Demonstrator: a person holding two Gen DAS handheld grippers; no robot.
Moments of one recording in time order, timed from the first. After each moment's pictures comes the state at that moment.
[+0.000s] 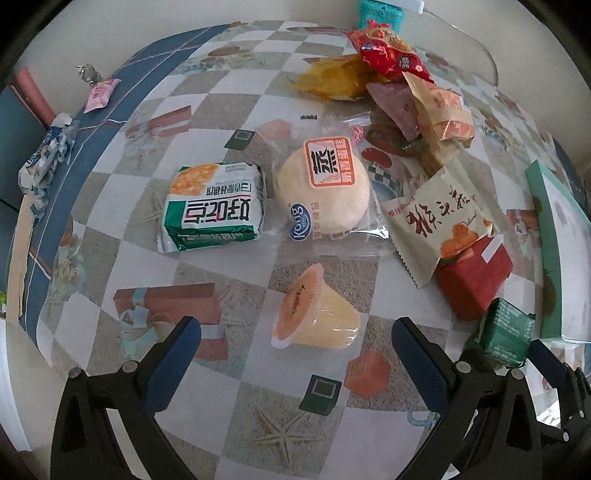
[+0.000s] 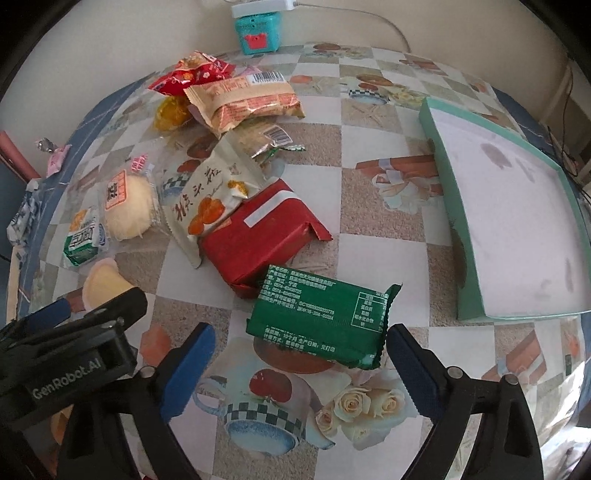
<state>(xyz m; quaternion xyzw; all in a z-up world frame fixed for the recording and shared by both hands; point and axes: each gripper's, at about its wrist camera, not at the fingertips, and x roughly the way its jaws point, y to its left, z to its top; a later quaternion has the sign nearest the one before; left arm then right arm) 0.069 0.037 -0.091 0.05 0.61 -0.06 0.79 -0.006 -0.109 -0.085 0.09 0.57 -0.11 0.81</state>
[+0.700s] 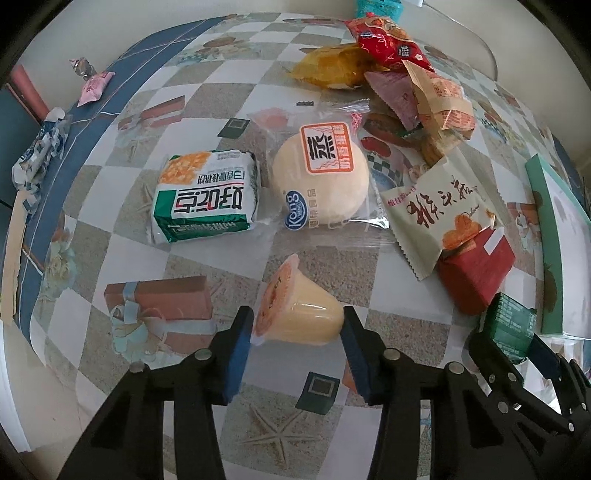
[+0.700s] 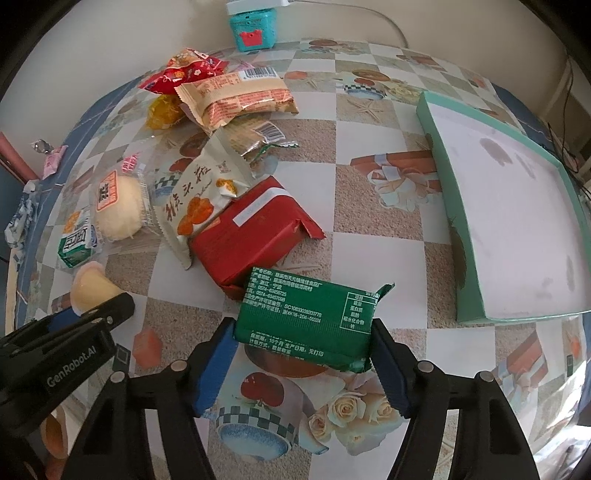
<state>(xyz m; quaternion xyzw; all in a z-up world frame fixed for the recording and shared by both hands) 0.068 0.037 -0.101 0.04 0.61 -0.07 0.79 -0.006 -0.113 -0.090 0.10 0.58 -0.11 0.80</state>
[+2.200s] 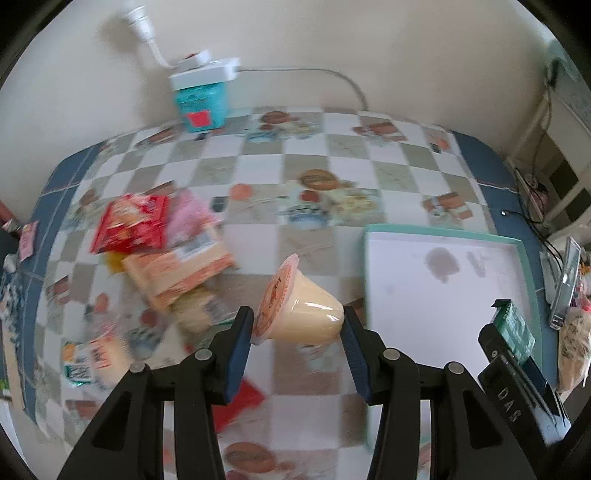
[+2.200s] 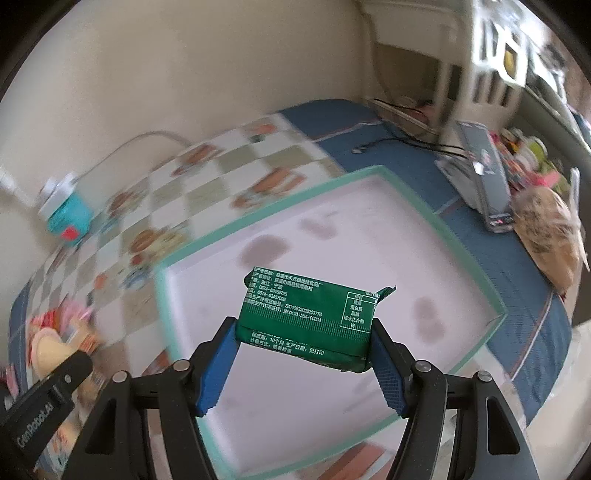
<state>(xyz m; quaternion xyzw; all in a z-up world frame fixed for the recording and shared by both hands) 0.091 -0.190 -0.001 0.10 0.53 -0.18 0.82 -0.027 -0.346 -0.019 0.24 0.44 -0.37 0.78</state>
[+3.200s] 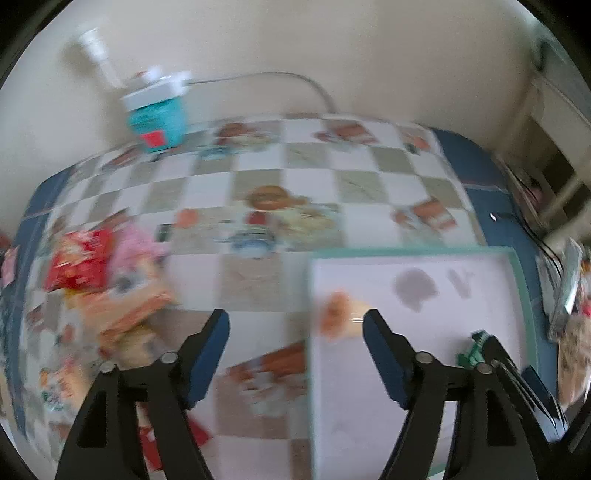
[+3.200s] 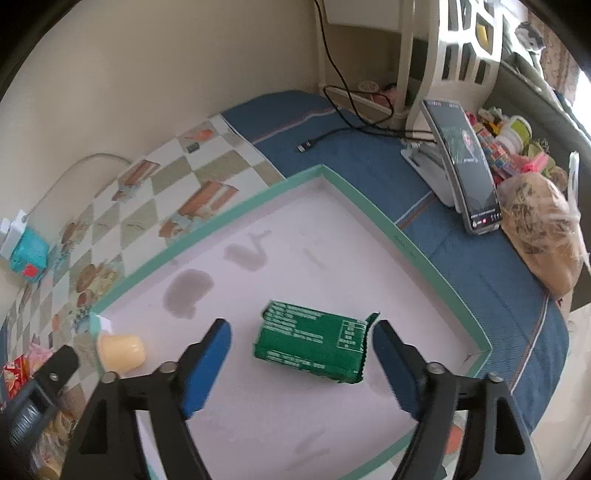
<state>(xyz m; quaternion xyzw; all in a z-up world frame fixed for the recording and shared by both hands) 0.105 -0.238 -0.012 0.10 0.52 -0.18 0.83 -0.031 -0.407 -0.040 0.26 0.44 -0.40 0.76</state>
